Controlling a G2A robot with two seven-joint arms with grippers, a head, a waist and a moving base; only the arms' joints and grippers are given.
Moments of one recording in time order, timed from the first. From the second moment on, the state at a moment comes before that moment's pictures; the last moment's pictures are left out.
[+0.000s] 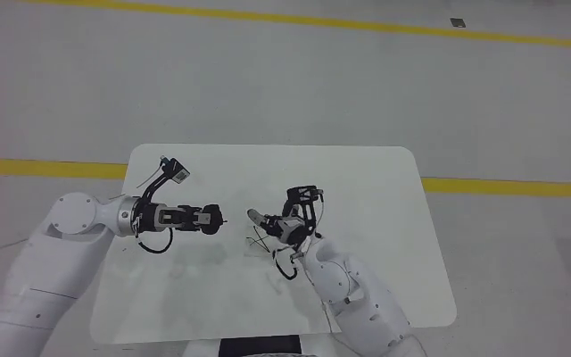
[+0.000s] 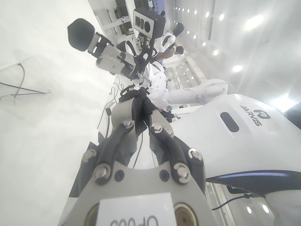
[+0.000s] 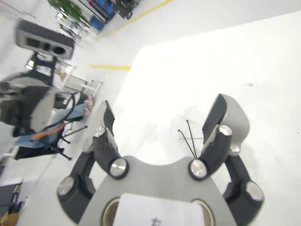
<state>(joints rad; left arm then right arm) 1.33 -1.00 -1.34 -1.54 -0.53 -0.34 -1.39 -1.54 -1.28 1.01 -1.86 -0.85 0.12 0.43</state>
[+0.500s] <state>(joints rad) 1.33 -1.00 -1.34 -1.54 -0.53 -0.34 -1.39 -1.48 -1.28 0.95 -1.84 -1.02 0.12 0.59</state>
